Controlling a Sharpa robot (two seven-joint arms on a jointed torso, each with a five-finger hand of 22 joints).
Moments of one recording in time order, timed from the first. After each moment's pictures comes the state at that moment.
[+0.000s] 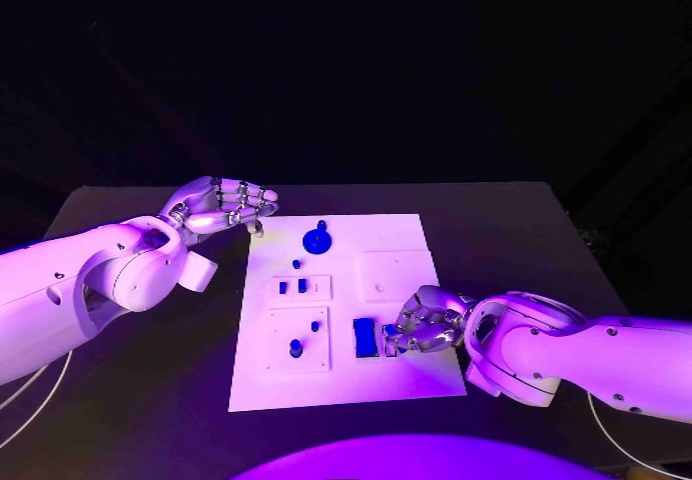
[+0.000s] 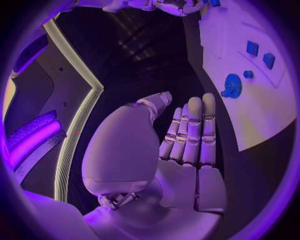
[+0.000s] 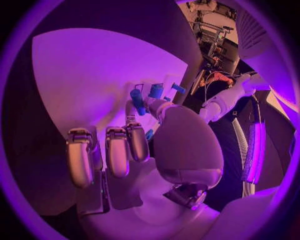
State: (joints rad) left arm 1.18 -0.88 0.00 1.46 -0.35 -0.12 0.24; left_hand 1.43 -0.20 0.49 0.12 0.20 0.81 0.21 0.22 0.33 0.88 0.17 0.35 0.14 0.97 0.09 1.13 0.47 0.17 0.85 0.19 0.88 0.70; right arm 1.07 -1.03 -0.20 1.94 -1.11 -0.39 -0.49; right_hand 1.16 -0.17 0.55 0.23 0.19 0.98 0.06 0.45 0.63 1.47 -0.02 1.39 1.31 1.47 -0.08 1.52 1.31 0.01 1.47 0.04 1.55 1.31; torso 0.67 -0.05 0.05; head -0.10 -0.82
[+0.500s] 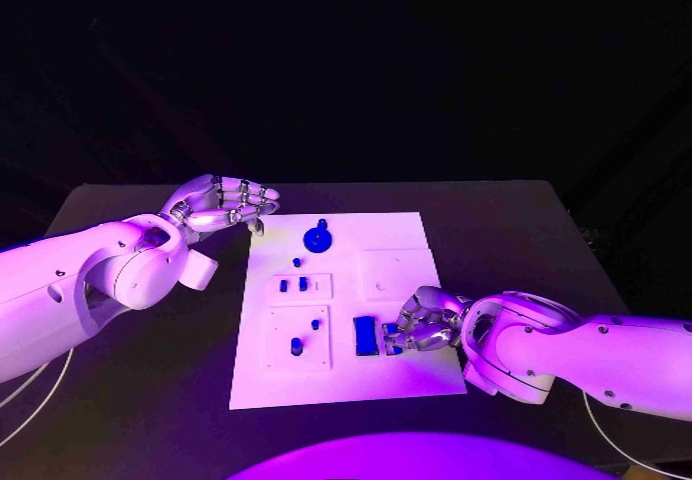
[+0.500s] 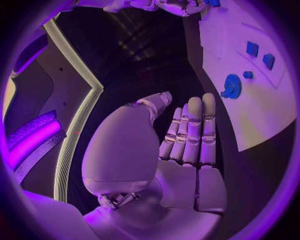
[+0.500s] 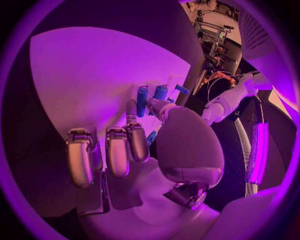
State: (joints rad) left arm 1.18 -0.88 0.00 1.46 -0.35 -0.12 0.24; left_hand 1.43 -0.20 0.49 0.12 0.20 0.81 0.21 0.22 0.33 0.88 0.17 0.35 0.14 0.97 0.09 1.13 0.47 0.17 0.85 0.19 0.88 0.70; right arm 1.06 -1.01 -0.20 1.91 -1.11 -0.38 -0.51; right_hand 1.11 -0.18 0.52 0.25 0.21 0.99 0.06 0.46 0.63 1.47 -0.02 1.39 1.31 1.47 -0.08 1.52 1.31 0.01 1.47 0.04 1.55 1.31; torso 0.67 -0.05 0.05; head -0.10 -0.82
